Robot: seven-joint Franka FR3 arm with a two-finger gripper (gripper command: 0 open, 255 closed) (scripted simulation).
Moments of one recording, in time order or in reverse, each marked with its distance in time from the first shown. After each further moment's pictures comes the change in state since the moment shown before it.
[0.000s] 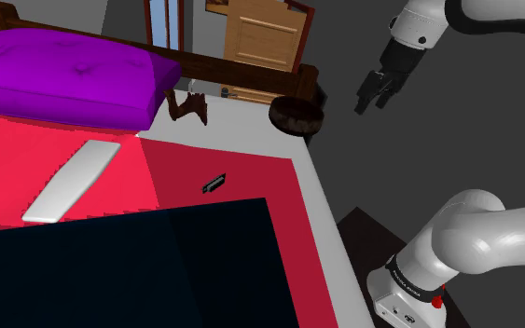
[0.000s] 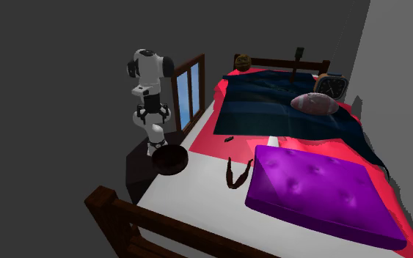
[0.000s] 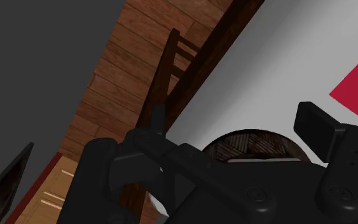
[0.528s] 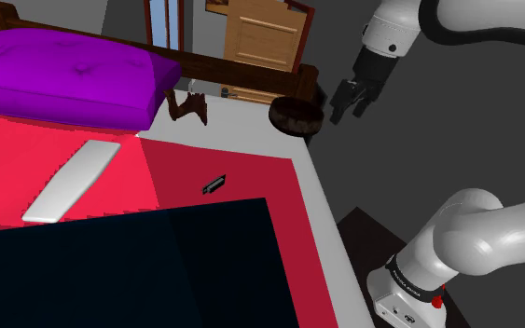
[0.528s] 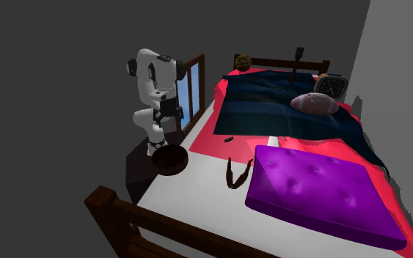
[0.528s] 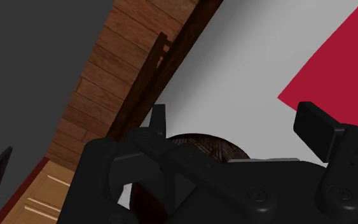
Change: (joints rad) arm 0.042 0.080 0.113 0.004 0.081 0.055 0.117
